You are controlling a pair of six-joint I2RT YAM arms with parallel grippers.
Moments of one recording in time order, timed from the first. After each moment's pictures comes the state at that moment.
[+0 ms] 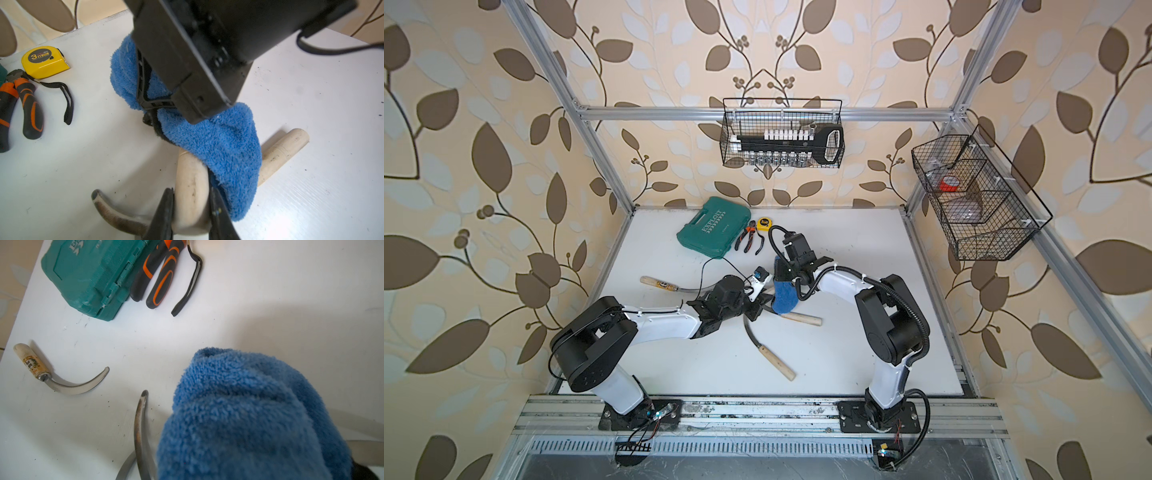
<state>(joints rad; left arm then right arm) -0.75 1.63 0.72 0.38 0.06 0.00 0.50 1.80 1.14 -0.17 -0.05 0.45</state>
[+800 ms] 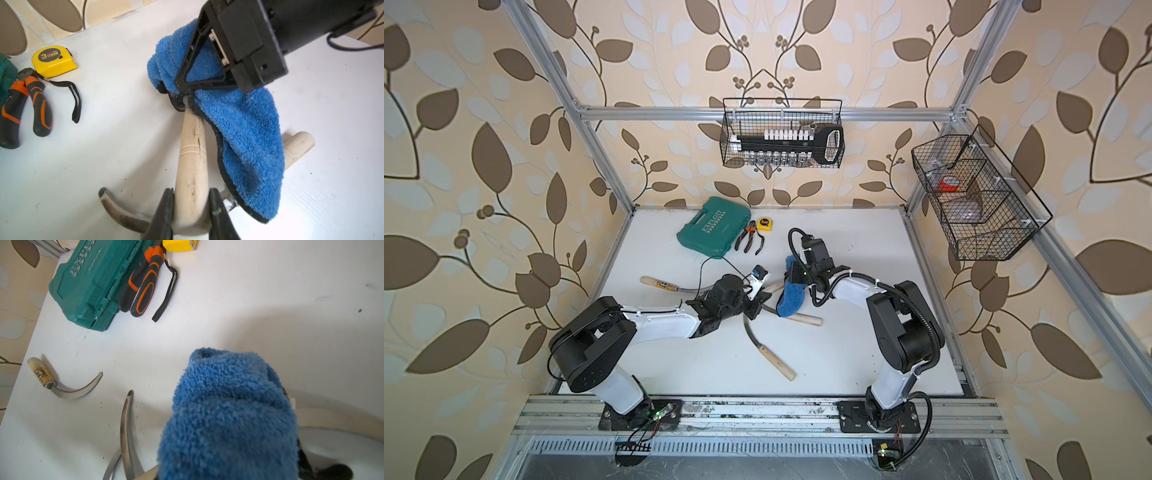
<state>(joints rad) -0.74 1.62 0.72 0.37 0.05 -0.01 0.40 1.74 0.99 -0.02 -0.11 0.46</state>
